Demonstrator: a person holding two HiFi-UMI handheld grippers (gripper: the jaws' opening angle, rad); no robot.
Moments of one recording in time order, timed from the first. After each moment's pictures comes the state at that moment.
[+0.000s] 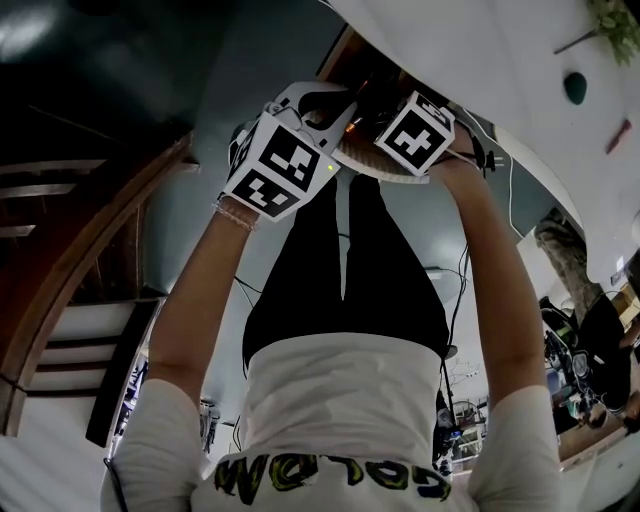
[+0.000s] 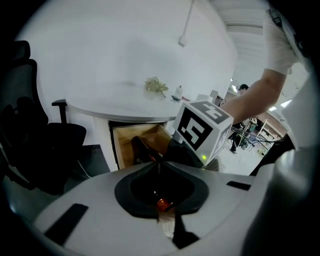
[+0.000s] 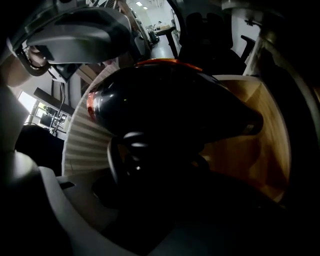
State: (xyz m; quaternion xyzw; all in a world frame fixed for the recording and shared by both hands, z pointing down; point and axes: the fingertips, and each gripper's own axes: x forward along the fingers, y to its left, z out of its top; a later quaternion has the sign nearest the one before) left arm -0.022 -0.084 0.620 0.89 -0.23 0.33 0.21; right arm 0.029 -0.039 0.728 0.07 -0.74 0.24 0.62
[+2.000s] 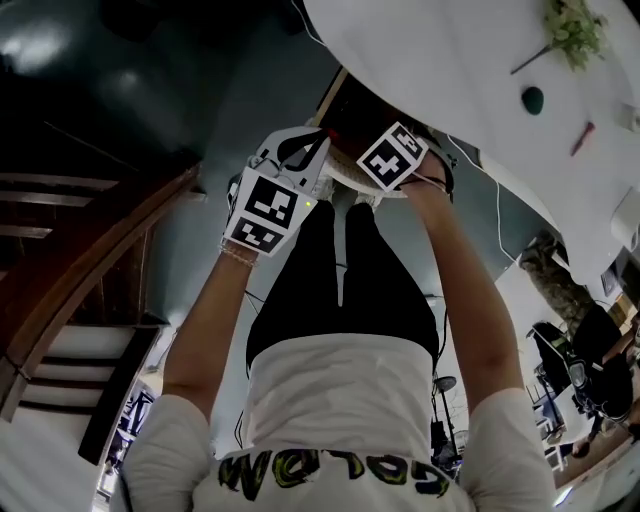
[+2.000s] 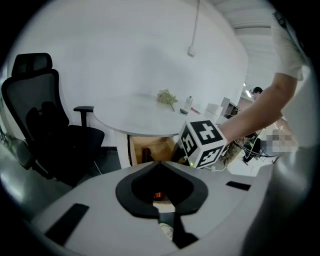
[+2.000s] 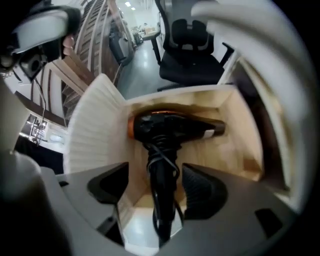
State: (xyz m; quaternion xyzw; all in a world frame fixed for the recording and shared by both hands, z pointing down) left arm -0.058 -0.073 0.564 0.87 -0.32 0.31 0.21; right arm 0.035 -0.056 0.714 0.17 -0.72 0.21 0.64
